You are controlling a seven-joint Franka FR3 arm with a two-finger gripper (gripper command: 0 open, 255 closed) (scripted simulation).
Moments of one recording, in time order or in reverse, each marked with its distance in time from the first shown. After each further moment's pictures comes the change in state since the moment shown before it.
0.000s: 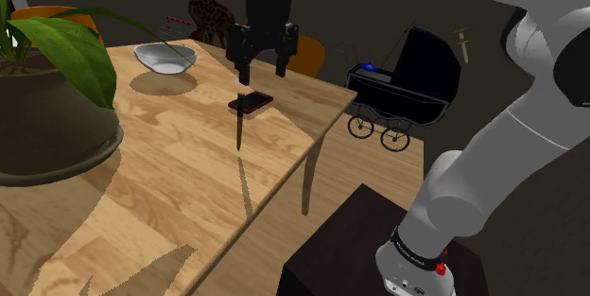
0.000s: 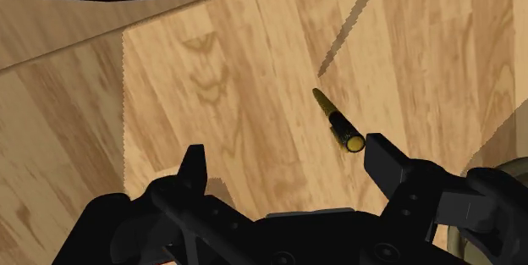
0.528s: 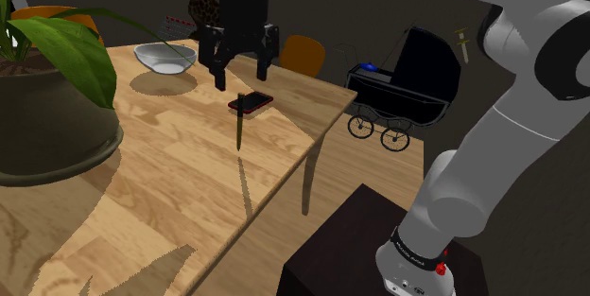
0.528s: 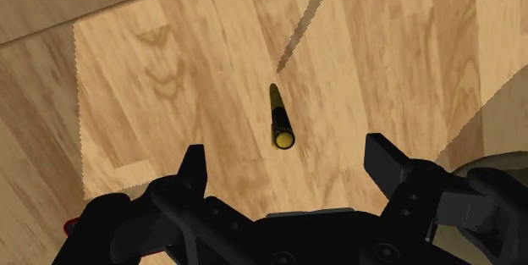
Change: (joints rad) arm 0.026 0.102 0.069 0.088 -0.037 0.012 0.092
